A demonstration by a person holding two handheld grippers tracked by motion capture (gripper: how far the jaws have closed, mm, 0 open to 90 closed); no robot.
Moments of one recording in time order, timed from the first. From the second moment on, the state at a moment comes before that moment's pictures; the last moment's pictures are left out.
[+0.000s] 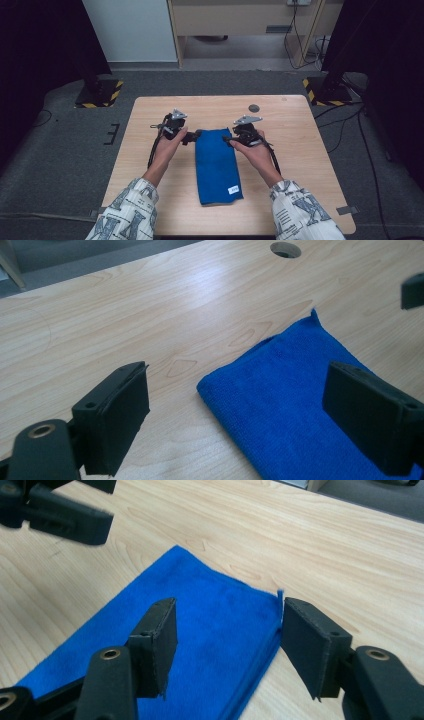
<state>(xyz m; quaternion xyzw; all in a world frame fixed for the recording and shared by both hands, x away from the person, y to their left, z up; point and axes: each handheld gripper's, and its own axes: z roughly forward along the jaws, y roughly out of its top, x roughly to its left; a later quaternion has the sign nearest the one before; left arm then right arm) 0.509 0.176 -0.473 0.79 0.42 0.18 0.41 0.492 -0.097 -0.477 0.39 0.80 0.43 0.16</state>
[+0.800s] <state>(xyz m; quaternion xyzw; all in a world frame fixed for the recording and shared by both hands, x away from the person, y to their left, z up) 0.513 0.168 -0.486 0.79 0.44 0.17 0.39 0.536 -0.088 -0.486 0.41 0.79 0.42 0.17</state>
